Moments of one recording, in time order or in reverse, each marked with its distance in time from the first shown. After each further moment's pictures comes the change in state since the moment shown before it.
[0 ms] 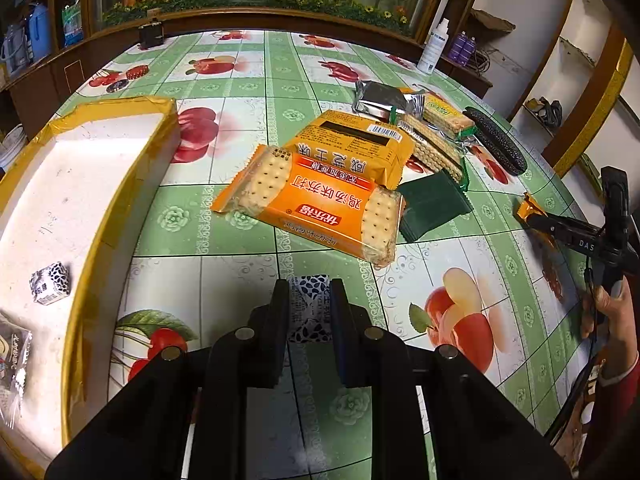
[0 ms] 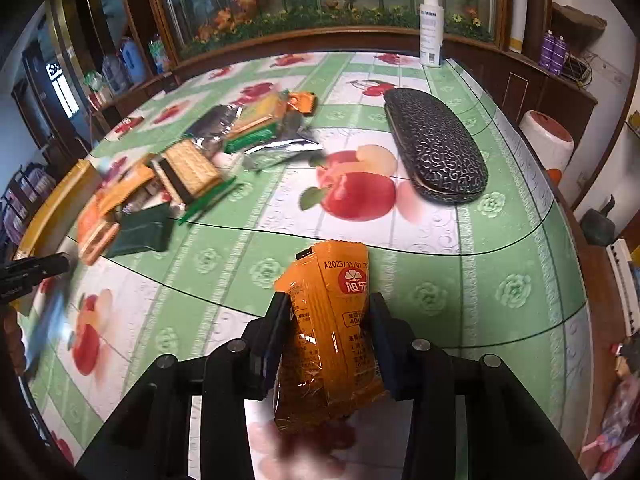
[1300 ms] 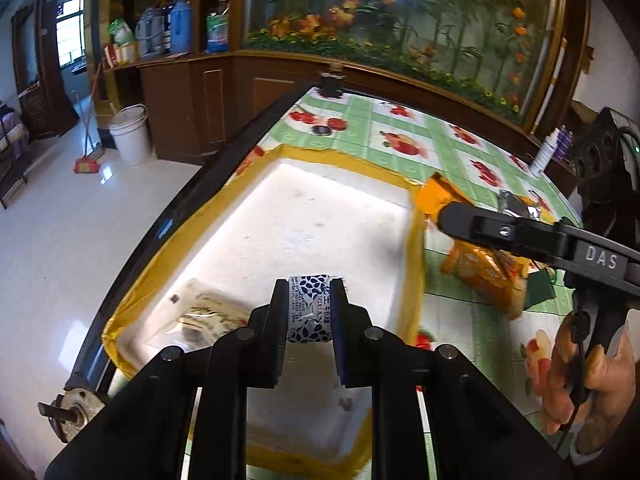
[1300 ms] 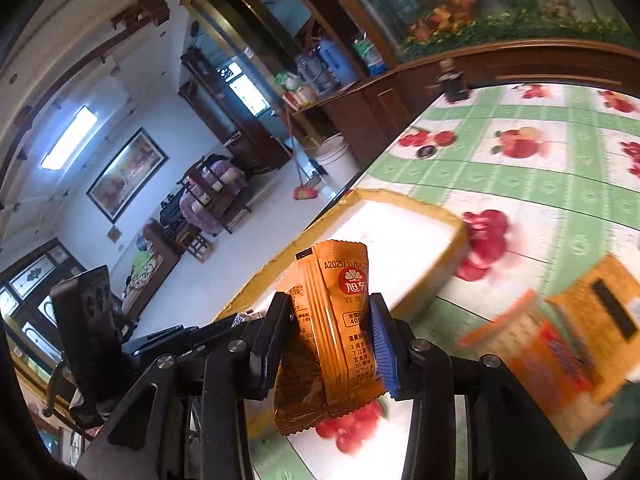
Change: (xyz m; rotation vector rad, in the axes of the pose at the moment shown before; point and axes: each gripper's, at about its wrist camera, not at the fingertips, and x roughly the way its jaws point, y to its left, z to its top) left arm -0.099 0.131 -0.020 -0.279 -0.198 0.316; right arm 0.071 0.359 0.090 -0.181 0.021 0.719
